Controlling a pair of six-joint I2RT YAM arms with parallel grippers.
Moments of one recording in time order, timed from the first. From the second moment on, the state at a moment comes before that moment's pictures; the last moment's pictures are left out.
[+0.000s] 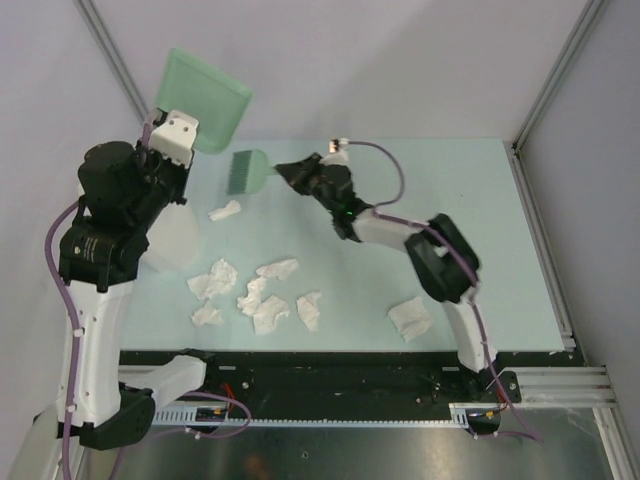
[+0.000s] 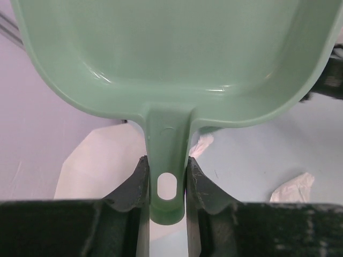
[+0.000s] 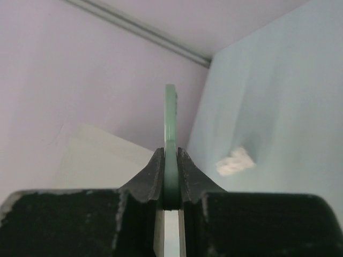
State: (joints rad) left arm -0.21 1.09 1.71 -0.86 -0.05 0.41; right arm 0.71 2.08 1.47 0.67 0.07 1.04
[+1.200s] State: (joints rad) left arm -0.21 0.95 1.56 -0.90 -0.10 0.45; right arm 0.64 1.71 1.12 0.13 0.17 1.07
